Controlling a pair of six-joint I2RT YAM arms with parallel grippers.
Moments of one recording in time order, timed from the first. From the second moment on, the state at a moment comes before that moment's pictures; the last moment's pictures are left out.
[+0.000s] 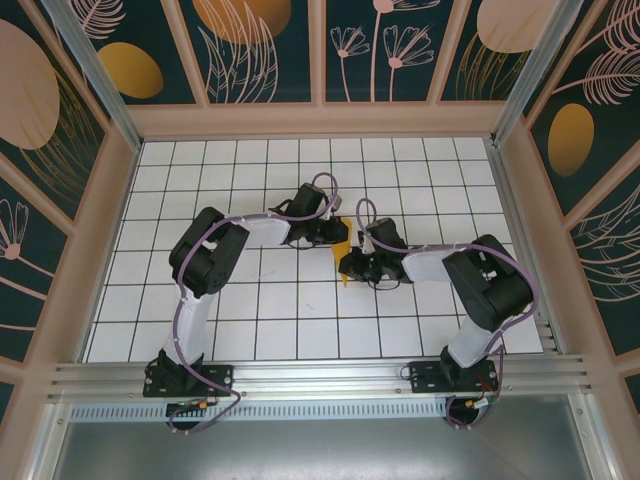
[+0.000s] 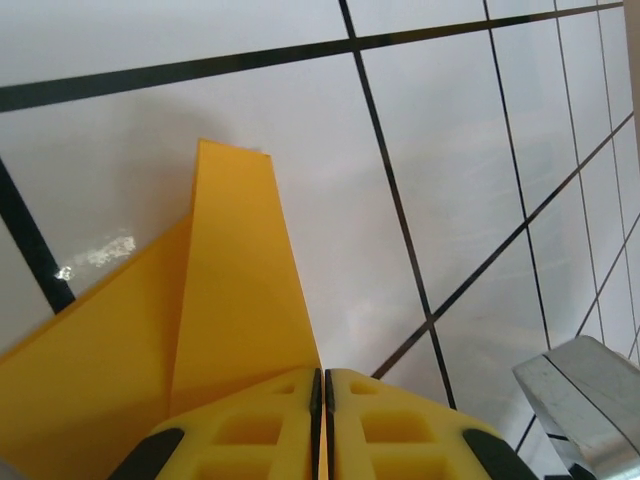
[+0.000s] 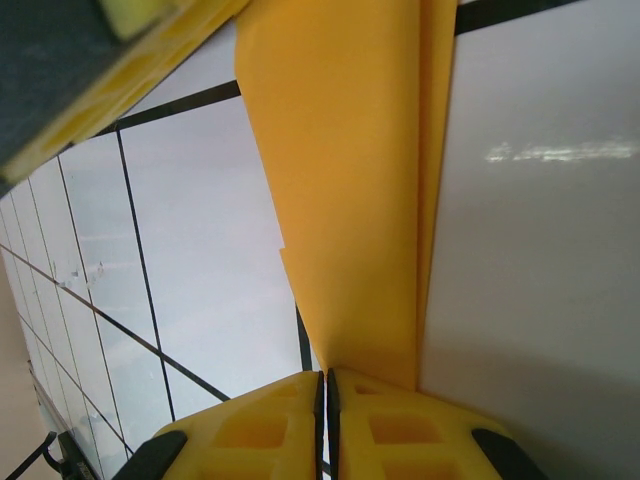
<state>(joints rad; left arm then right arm) -0.63 2.16 1.33 0.00 0.52 -0.62 0.56 1.70 0.66 0.12 -0.48 0.83</state>
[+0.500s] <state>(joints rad) -0.62 2.19 1.35 -0.01 0.51 -0.61 0.56 1.68 0.66 0.09 -0.47 0.79</state>
